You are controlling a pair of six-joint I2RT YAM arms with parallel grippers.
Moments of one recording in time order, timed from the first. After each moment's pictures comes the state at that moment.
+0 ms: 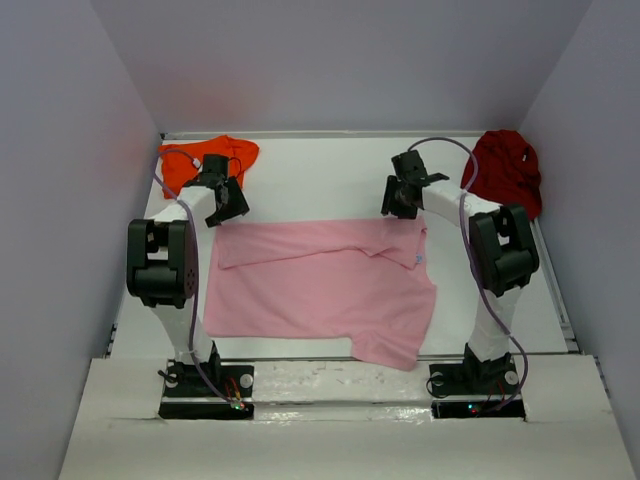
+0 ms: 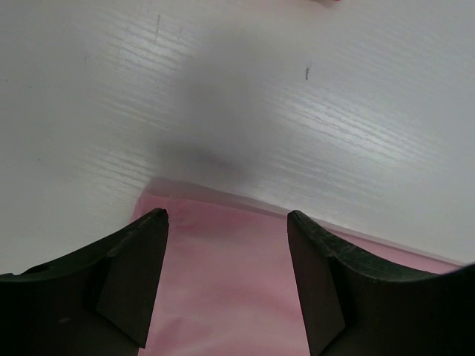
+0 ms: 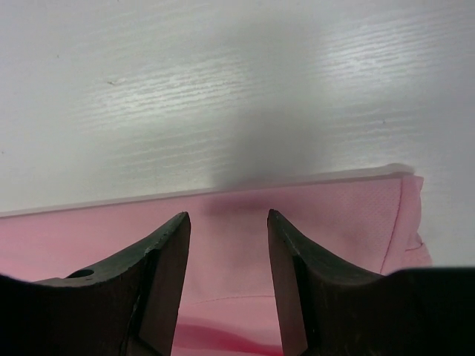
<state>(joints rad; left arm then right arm) -0.06 1.83 1.24 -0.42 -0.14 -0.45 0.32 1.96 1.41 -0.43 0.12 0.49</state>
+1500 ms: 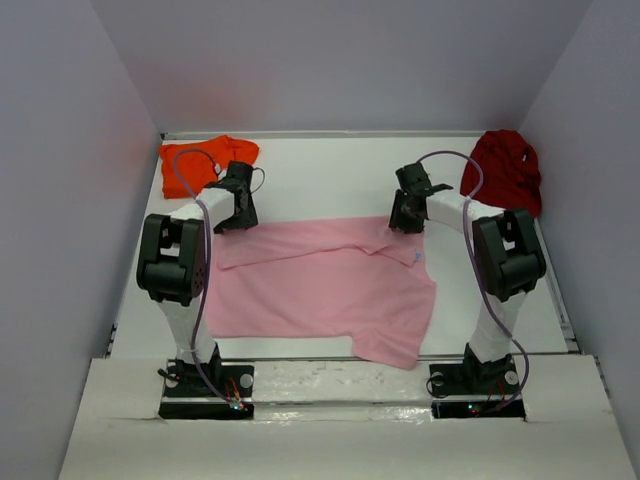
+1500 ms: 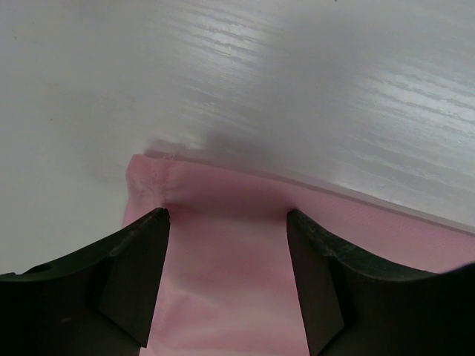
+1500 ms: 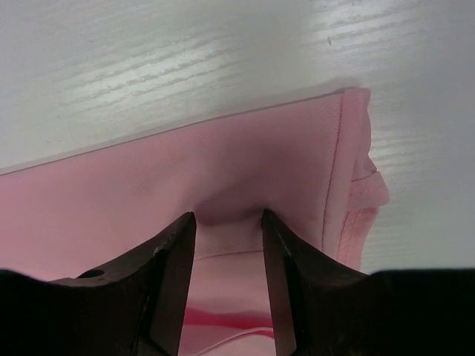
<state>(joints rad) -0.19 1.86 1.25 -0.51 -0.35 -0.39 0.31 1.91 1.27 -0.44 0.16 0.52</state>
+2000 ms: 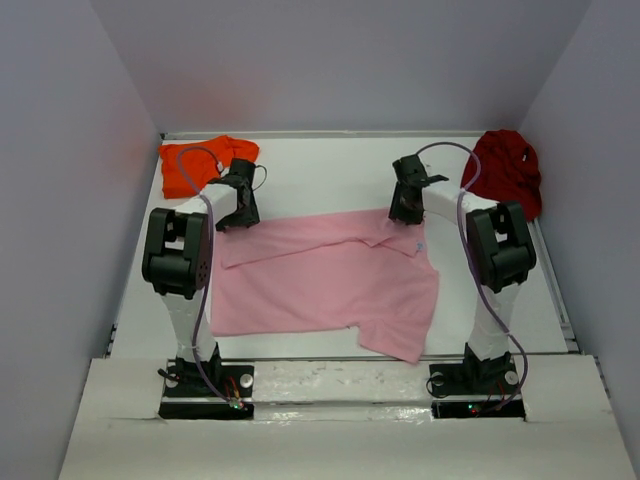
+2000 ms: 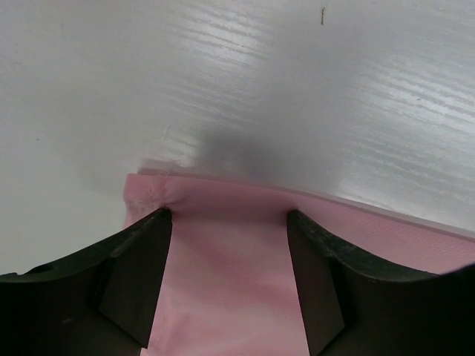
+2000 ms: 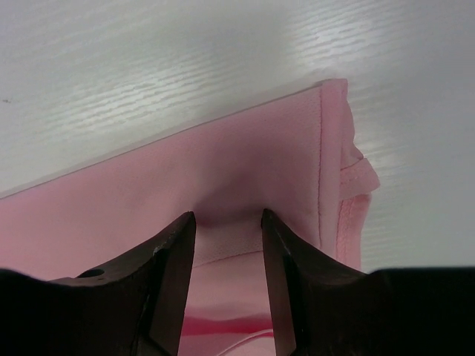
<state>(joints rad) -0.19 1.92 1.30 -0.53 -0.35 -0.39 0.31 1.99 1.39 -0.47 0.23 0.53</state>
